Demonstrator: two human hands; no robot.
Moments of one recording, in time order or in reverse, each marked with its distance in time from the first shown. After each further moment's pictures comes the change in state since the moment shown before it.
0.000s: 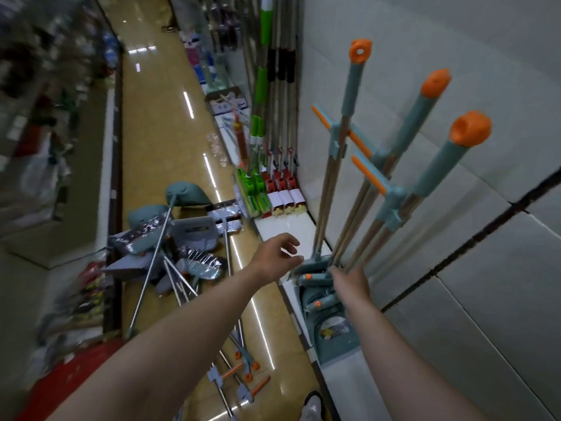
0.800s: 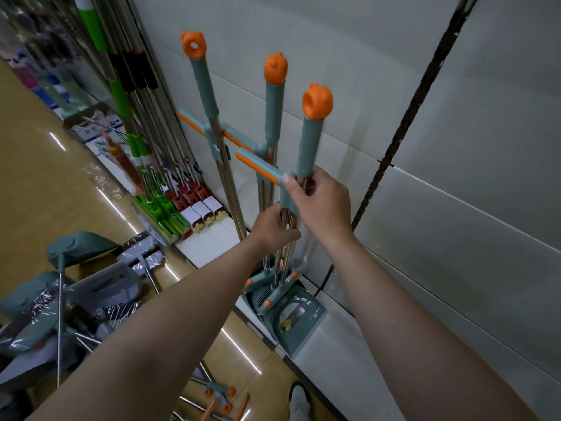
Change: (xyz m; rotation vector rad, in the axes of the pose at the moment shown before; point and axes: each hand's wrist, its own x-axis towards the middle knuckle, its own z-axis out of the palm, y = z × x) left_hand 0.093 0.114 0.111 0.131 -0.296 0.280; right_hand -0.025 -0.124 -0.119 -0.201 0.543 -0.655
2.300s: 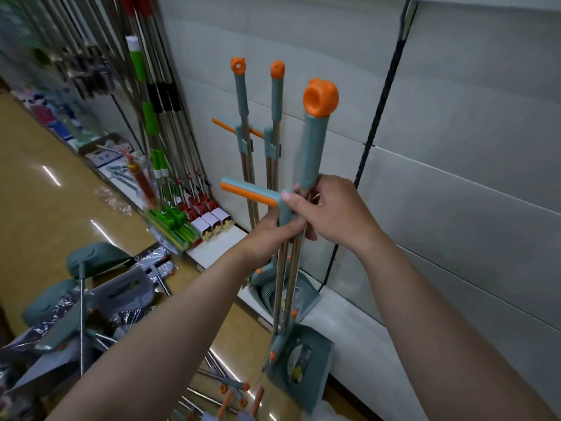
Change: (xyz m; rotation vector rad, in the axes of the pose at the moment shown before) left_hand -0.213 0.042 -0.052 -0.500 -0.244 0.290; right_hand -0.168 -0.112 -0.084 -0.060 -0.227 -0.159
